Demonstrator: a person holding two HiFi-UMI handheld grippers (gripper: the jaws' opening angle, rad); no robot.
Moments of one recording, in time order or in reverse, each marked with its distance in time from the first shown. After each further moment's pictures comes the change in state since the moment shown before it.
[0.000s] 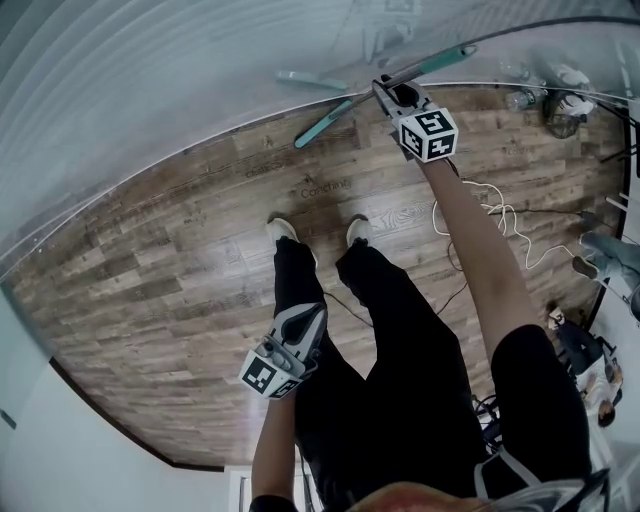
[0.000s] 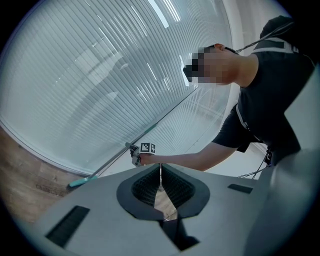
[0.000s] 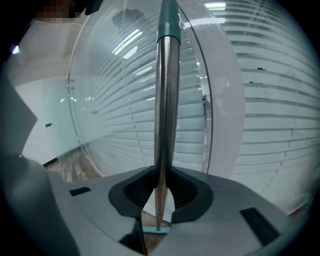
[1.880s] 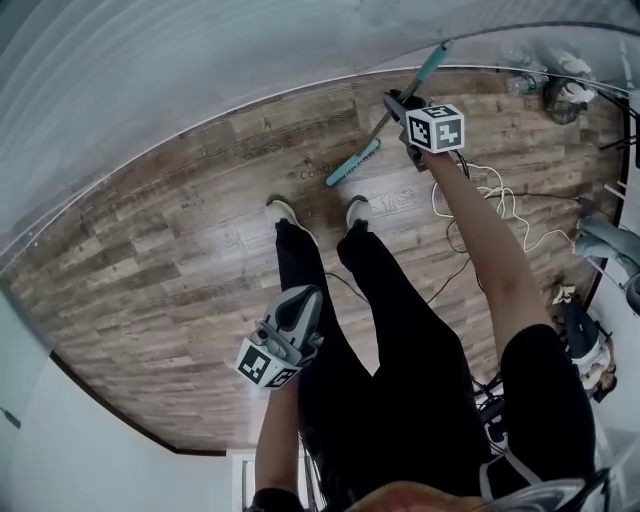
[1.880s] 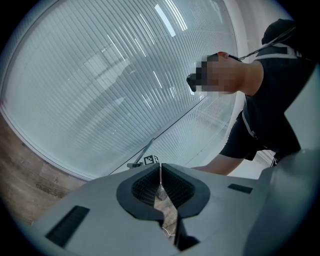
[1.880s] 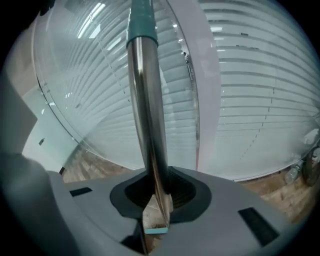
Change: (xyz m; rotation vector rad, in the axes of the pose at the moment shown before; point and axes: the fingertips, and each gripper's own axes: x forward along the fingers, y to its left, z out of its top) left arm -0.002 0.007 0.037 -0.055 -0.091 0.033; right arm -0.032 0.009 -0.080 0.240 0.379 -0.035
